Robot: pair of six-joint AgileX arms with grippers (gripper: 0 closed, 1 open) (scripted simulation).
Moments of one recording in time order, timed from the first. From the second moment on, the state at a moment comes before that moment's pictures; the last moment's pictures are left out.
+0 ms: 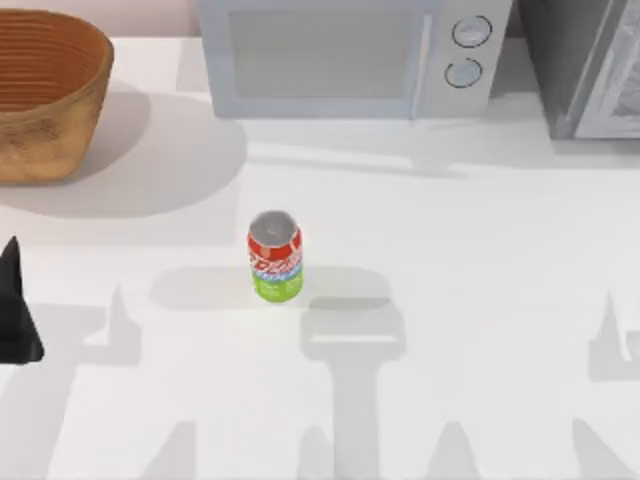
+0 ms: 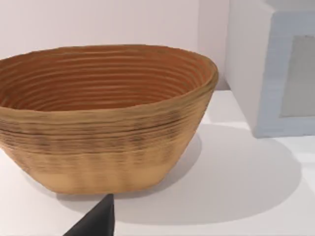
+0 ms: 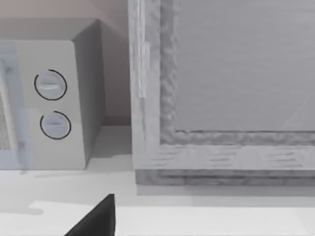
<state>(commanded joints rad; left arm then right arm) -0.07 0.21 0.22 -0.15 0.00 0.03 0.00 0.00 0.00 0.00 0.00 0.00</state>
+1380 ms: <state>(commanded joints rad) -0.57 2.18 1.96 -1.34 0.00 0.24 0.00 0.00 0.00 0.00 0.00 0.00</state>
